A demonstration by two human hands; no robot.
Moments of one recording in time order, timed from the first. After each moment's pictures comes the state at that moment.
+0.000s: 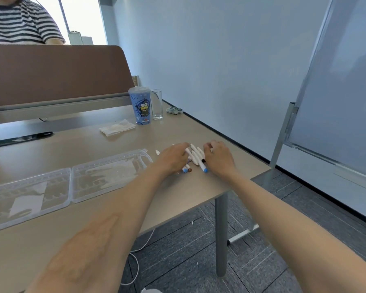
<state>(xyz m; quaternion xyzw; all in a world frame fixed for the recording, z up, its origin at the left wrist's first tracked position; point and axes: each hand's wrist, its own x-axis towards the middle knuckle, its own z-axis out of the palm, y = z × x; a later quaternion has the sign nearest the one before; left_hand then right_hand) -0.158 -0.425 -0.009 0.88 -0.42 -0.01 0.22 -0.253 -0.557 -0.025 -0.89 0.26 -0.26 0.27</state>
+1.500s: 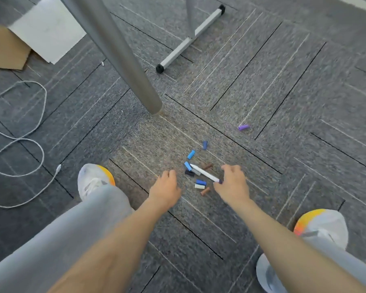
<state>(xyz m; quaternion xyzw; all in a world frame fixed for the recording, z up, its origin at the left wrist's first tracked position) -0.459 -0.445 -0.665 0.82 -0.42 -0.39 -0.07 -0.628 -0.551 -0.681 -0.75 0.56 0.13 0.34</state>
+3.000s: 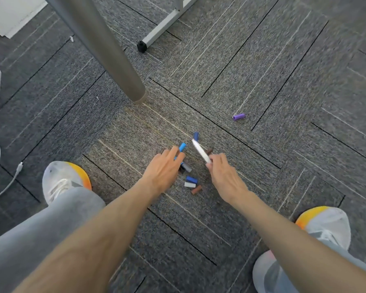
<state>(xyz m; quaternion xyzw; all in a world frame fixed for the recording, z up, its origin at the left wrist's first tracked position) -0.444 -0.483 -0.730 0.72 -0.68 -0.16 -0.06 -0.633 -0.566 -0.724 -0.87 0.39 0.05 0.28</state>
